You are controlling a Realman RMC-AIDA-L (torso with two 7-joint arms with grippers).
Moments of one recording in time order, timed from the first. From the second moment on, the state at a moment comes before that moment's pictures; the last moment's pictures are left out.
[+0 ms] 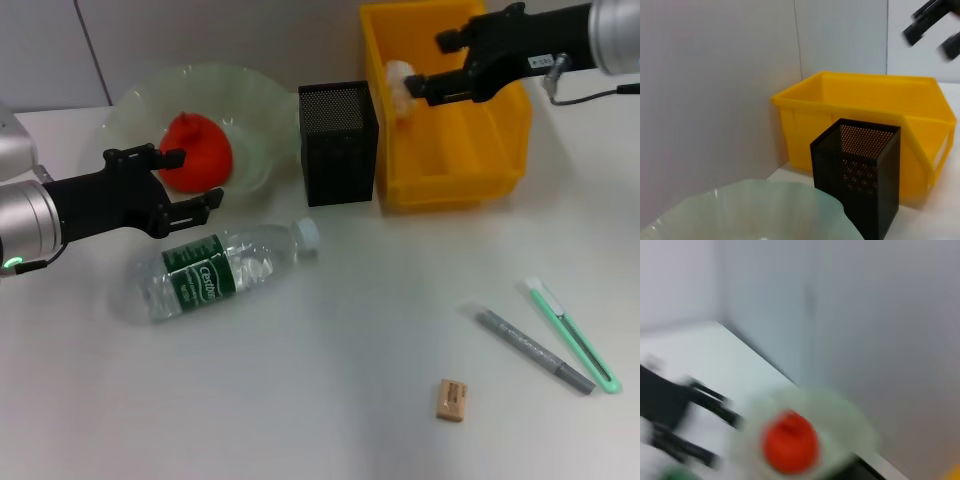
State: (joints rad) left arm -0.57 -2.06 1.00 0.63 1.76 1.08 -1.19; right arm 0.60 2.03 -0.98 -1.24 -2.08 -1.34 1.89
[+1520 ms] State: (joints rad) left arm -0.52 -2.06 1.01 0.92 1.90 1.34 -1.41; right arm 0.39 2.02 -0.57 -0.90 -1.63 -1.64 1.46
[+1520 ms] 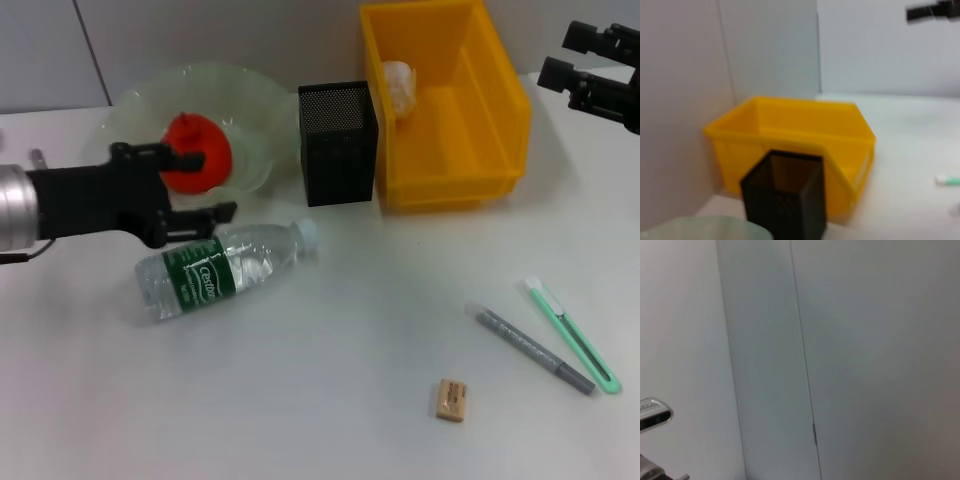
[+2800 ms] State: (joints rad) left arm -0.88 -2.08 1.50 0.96 2.29 1.16 -1.98; right arm 0.40 2.00 -0.58 -0.81 -1.67 -1.58 1.41
